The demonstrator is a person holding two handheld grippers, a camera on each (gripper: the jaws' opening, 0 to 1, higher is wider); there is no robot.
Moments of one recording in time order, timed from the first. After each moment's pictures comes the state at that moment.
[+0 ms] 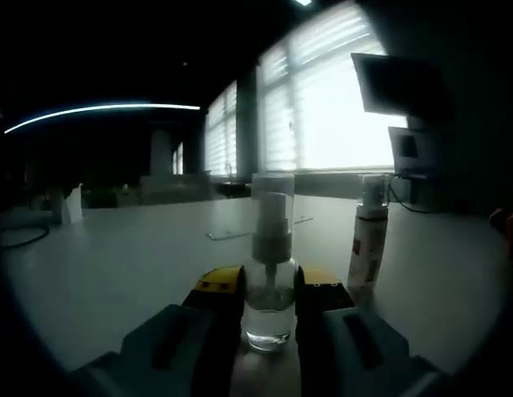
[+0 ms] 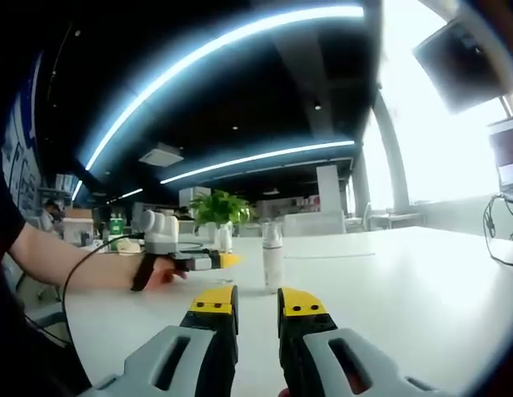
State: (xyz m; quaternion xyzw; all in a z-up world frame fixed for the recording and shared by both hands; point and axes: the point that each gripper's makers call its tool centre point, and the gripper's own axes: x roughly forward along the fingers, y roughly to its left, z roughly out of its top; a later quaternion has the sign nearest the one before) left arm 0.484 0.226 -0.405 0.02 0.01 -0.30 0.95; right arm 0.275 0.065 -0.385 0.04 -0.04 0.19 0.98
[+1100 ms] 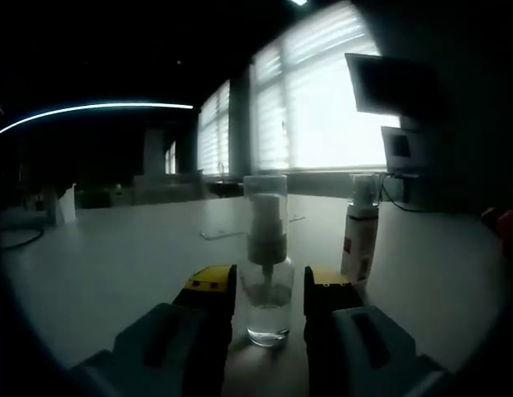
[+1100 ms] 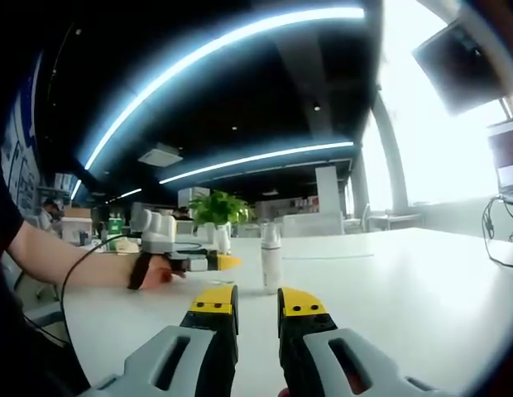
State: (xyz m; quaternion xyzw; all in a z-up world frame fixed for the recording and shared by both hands) left arm 0.475 0.221 -0.404 0.02 0.01 -0.33 0.94; right arm 0.275 0.064 -0.385 0.04 -0.04 0.18 0.98
